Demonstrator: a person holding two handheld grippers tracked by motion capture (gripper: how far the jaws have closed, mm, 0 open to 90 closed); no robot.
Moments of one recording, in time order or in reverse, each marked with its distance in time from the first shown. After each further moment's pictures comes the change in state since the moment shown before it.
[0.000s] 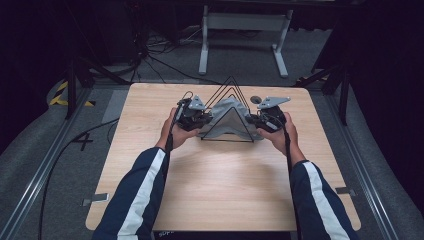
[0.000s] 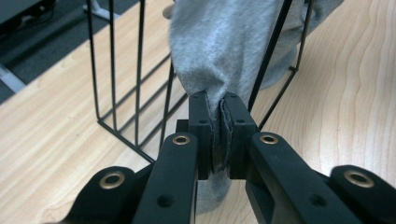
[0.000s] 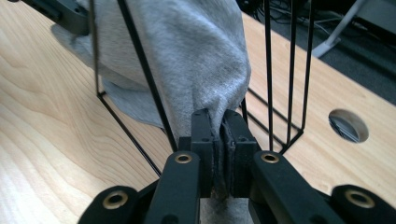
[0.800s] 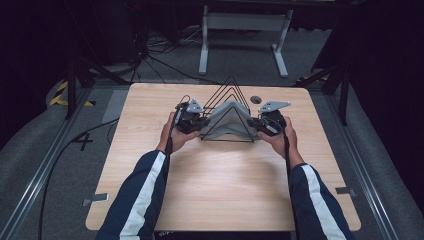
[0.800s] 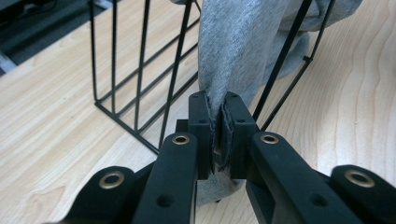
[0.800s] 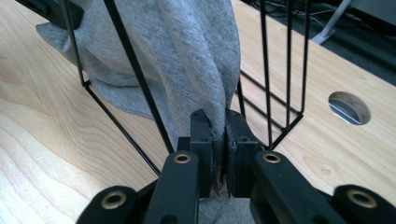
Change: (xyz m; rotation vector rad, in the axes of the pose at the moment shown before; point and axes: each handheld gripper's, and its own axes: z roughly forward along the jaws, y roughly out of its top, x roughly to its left) left arm 0.004 -0.015 0.002 -0.020 0.022 -0.035; right arm -0.002 -0.015 0.005 -0.001 -0.023 0.031
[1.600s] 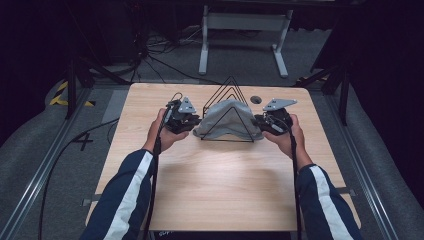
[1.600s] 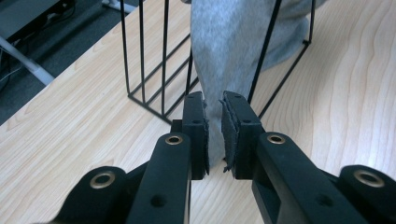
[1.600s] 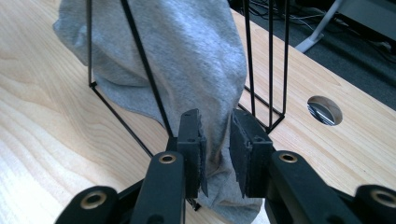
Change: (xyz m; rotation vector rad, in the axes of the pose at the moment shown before) left arm -0.004 0.004 -0.043 0.064 0.056 0.097; right arm 0.004 0.011 -0.027 0.011 -0.028 -0.037
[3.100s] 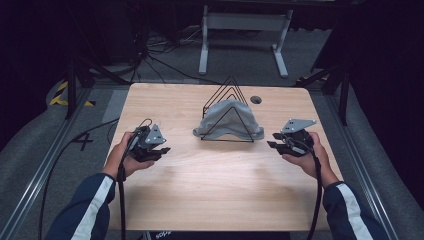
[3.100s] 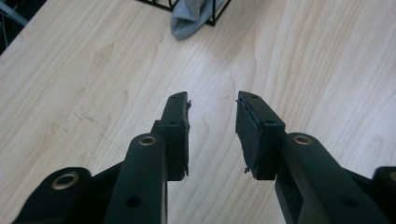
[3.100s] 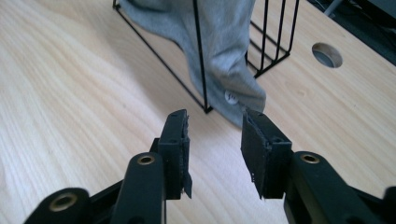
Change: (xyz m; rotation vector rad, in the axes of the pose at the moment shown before) left arm -0.023 -0.086 -0.073 0.166 0.020 0.082; right arm 0.009 -0.055 -0.053 0.094 0.018 -0.080
